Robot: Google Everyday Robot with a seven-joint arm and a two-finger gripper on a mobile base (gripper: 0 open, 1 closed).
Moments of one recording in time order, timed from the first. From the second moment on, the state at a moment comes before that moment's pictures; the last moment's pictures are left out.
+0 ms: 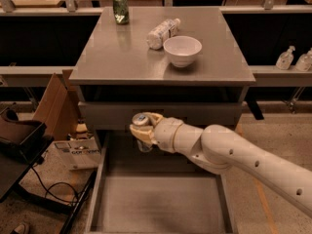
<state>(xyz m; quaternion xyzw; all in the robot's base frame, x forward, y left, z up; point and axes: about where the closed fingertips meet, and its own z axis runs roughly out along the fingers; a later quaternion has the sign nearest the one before) 0.573 0.046 0.731 -0.39 0.68 0.28 0.56</state>
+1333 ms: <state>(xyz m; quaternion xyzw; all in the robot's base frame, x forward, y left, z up) 0.572 0.075 0.546 -0.34 0.68 0.36 0.54</state>
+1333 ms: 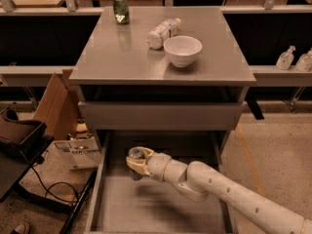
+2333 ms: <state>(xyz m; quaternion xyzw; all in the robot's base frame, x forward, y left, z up) 0.565 0.085 0.495 -0.33 0.68 0.40 0.52</state>
